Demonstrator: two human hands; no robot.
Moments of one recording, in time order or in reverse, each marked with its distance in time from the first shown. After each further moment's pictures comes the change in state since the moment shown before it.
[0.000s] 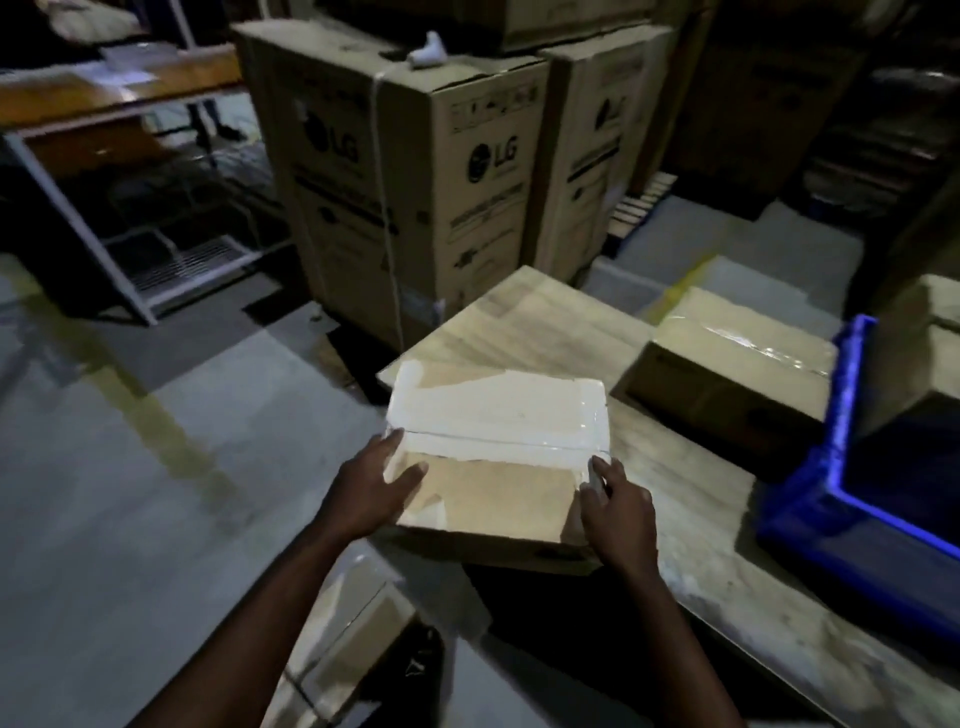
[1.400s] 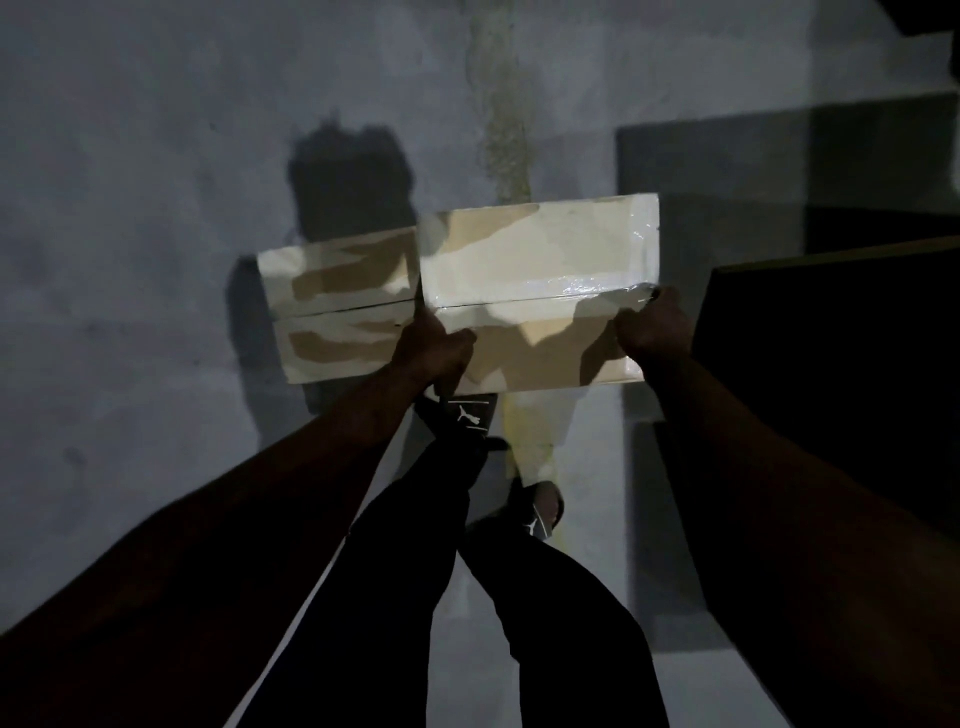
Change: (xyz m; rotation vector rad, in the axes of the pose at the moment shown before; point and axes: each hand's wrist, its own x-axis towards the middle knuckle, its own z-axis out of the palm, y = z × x) left_hand 0.003 -0.592 0.285 -0.510 0.013 -1.191; right_hand 0.027 0.130 0.671 -0.613 -0.761 0.061
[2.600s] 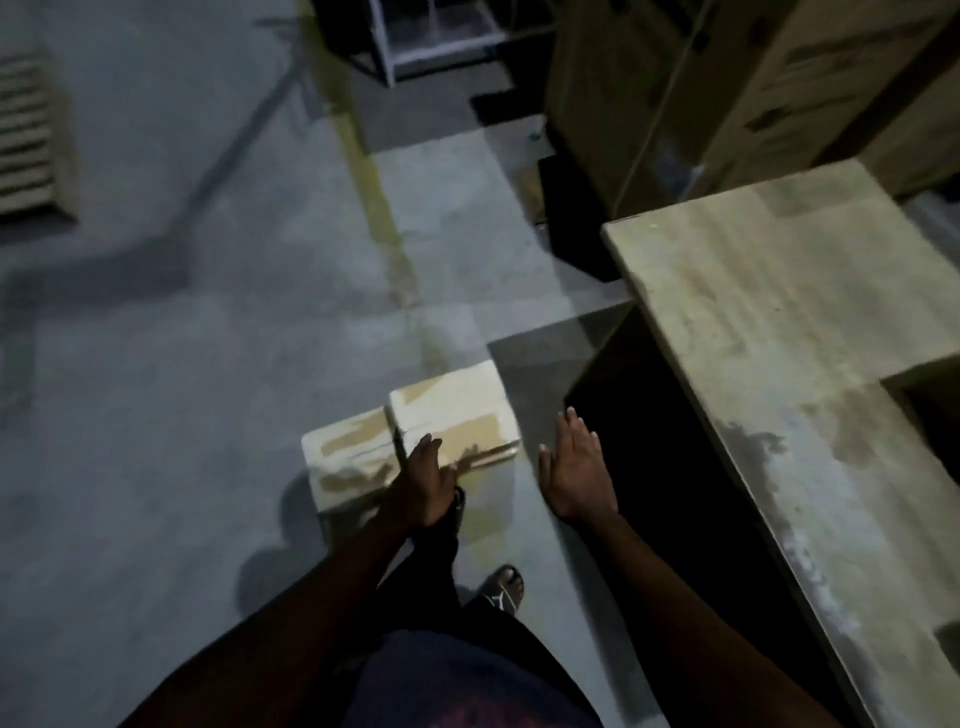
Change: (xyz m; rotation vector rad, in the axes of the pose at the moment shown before) left_hand -0.440 0.032 -0.063 0.321 0.096 0.725; right_hand -0.390 0.116 -0.244 -0.194 0.211 -0.611
